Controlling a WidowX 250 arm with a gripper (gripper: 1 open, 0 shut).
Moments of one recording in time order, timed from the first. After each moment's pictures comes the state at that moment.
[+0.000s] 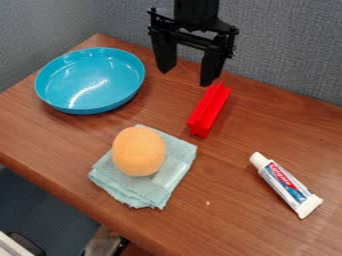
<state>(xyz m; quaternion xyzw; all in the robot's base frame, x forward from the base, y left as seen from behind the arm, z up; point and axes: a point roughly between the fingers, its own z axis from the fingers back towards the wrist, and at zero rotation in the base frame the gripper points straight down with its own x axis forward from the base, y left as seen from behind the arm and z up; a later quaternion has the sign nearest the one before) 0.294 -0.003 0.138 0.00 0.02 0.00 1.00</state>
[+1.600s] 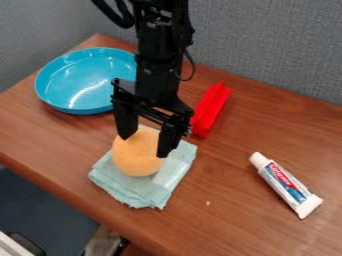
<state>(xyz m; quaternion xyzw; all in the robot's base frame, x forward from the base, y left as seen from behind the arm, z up) 0.234 0.017 0.072 0.03 0.07 0.00 1.00</state>
